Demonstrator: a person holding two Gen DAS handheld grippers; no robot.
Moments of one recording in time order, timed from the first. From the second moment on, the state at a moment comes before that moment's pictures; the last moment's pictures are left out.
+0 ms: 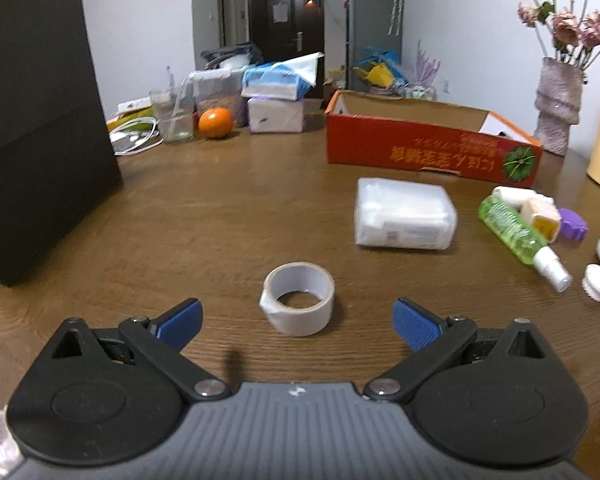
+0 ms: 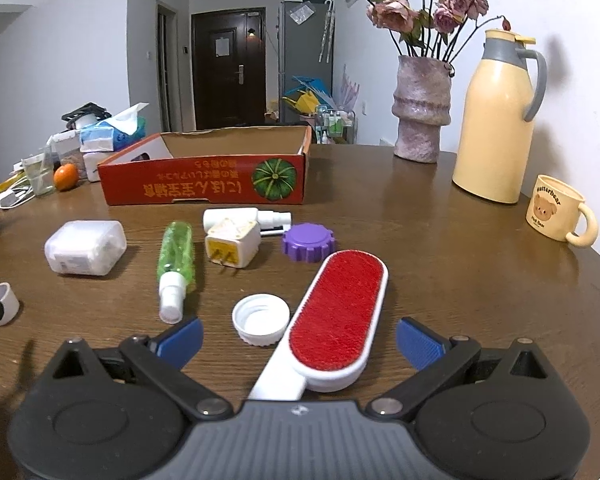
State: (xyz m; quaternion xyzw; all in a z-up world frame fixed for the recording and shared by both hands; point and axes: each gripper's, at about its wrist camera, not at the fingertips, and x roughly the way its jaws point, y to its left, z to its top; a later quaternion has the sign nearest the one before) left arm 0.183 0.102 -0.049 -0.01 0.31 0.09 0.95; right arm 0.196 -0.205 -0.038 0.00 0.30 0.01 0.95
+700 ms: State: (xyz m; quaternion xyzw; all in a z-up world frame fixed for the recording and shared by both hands) left arm 0.209 0.107 -0.061 -0.03 0.32 0.09 0.94; right arm 0.211 -0.211 -0.050 0.00 0.31 0.00 0.95
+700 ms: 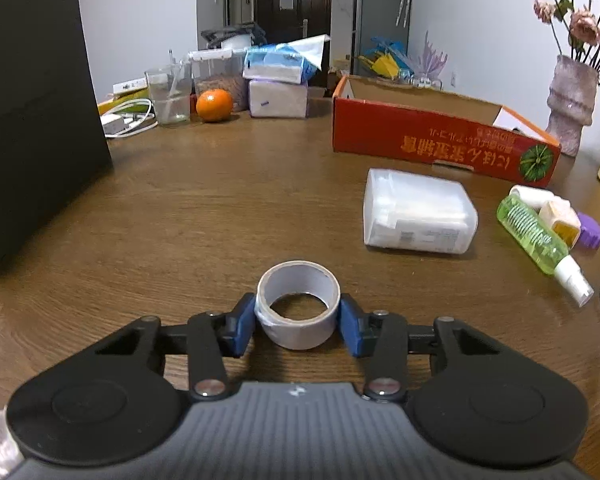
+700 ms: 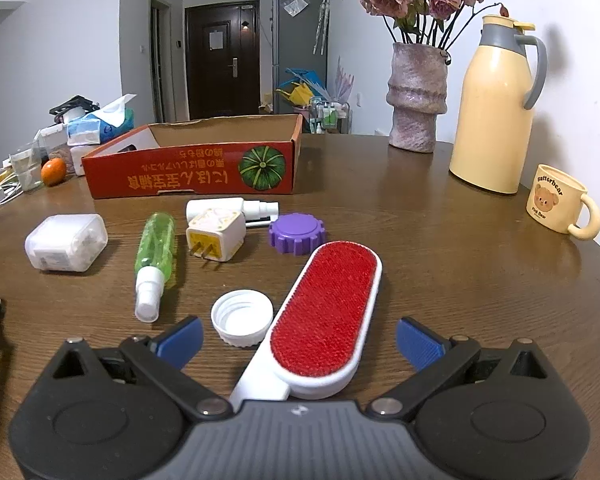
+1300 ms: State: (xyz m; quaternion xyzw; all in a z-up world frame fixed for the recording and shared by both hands) left arm 0.208 0.085 -0.035 -0.03 0.29 0.05 0.96; right arm 0.228 -0.223 -0.056 0.01 0.32 -0.02 0.95
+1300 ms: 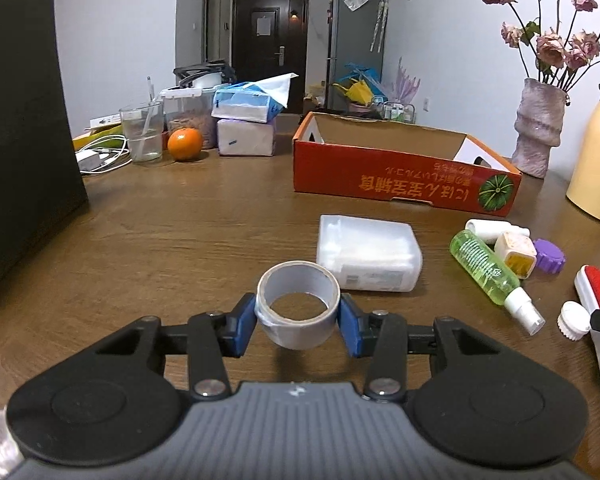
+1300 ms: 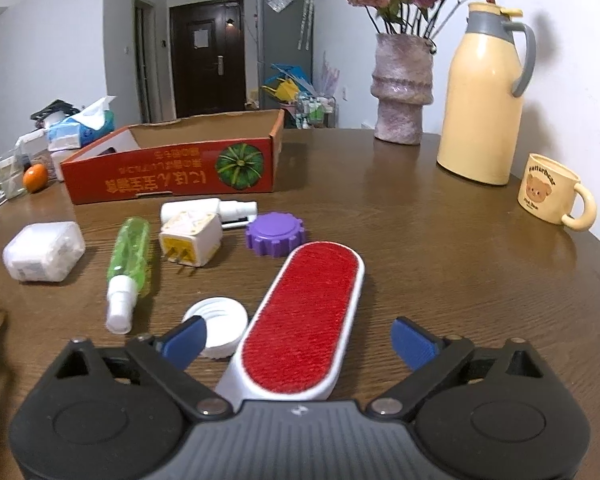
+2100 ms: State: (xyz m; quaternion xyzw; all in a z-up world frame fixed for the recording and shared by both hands) left arm 0.225 0.085 -0.028 -0.02 0.29 0.05 0.96; right arm 0.241 -0.242 -0.062 0.02 0.33 -0.01 0.94
